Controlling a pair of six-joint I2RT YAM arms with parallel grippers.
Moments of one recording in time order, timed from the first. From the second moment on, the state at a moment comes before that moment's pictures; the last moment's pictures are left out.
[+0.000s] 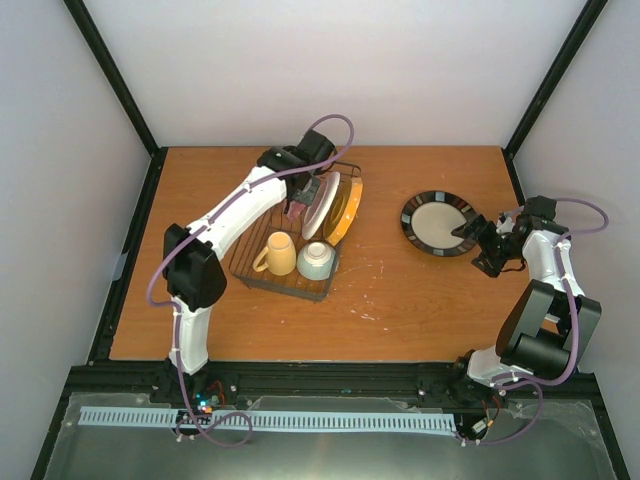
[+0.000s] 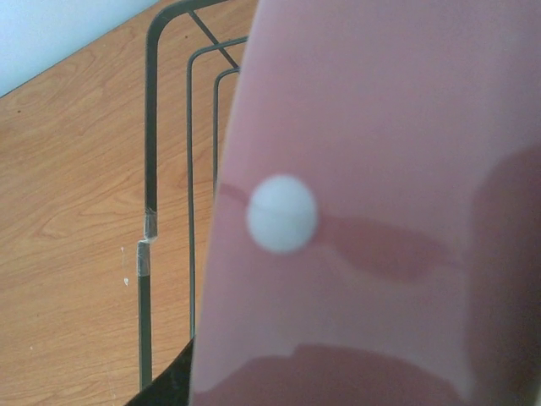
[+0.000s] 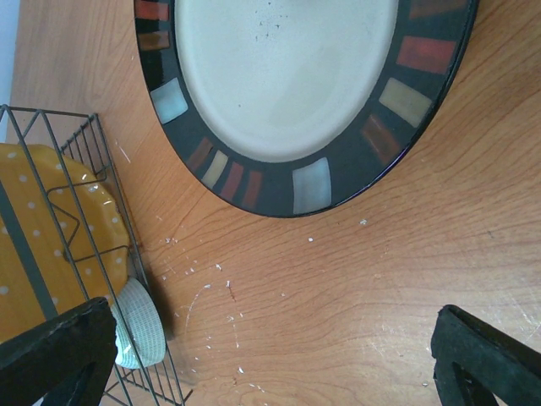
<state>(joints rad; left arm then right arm) -0.61 2.02 2.01 -1.08 -0.47 -0.15 -0.41 1.46 1.02 -0.82 -0.64 0.38</state>
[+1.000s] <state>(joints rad) -0.64 2.03 2.02 -1.12 -0.52 -0.26 -0.41 1.47 1.02 -0.82 -0.64 0.37</state>
